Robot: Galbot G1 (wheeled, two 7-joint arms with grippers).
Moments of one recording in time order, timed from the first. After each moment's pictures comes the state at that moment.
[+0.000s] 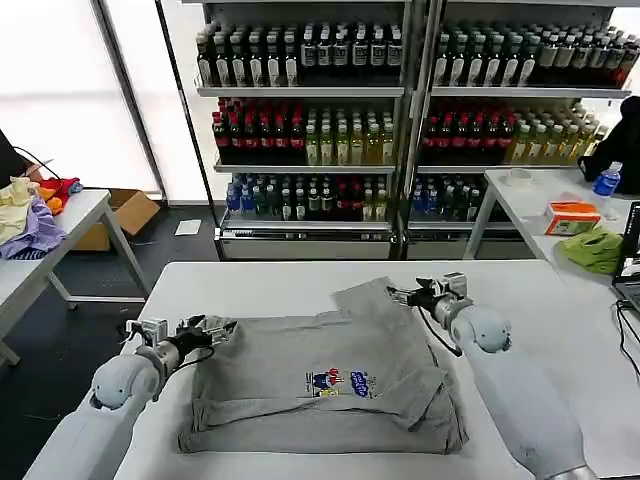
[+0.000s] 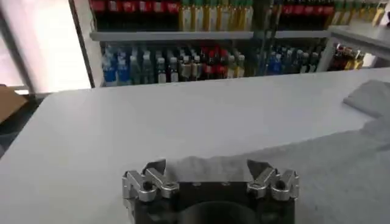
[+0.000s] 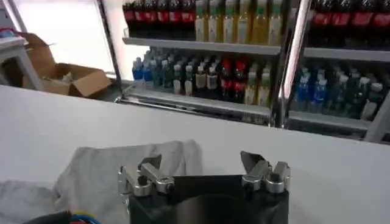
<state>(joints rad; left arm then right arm) 0.91 -0.98 -0.31 -1.48 -0.56 0.52 0.18 -0.57 1.17 0.16 1.23 0.47 -0.55 -0.18</state>
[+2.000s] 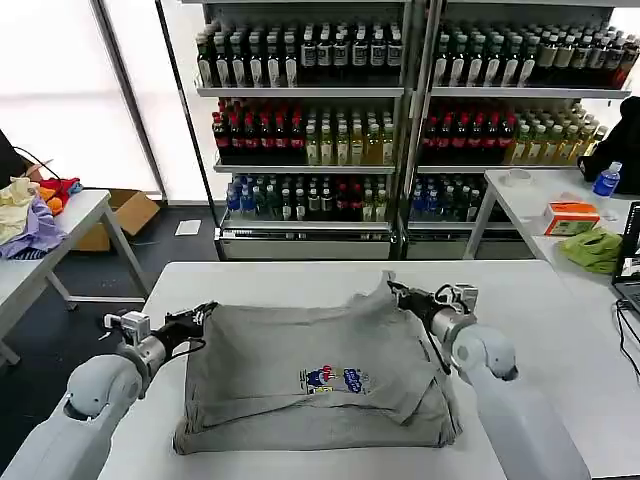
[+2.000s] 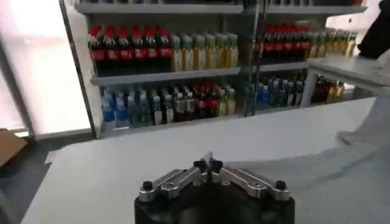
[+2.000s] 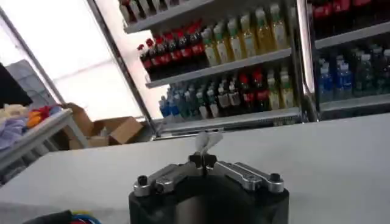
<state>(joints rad) 1.07 -0.92 -0.44 -1.76 -0.60 0.48 0.16 -0.95 1.14 0.36 1.77 0.82 -0.57 -0.02</state>
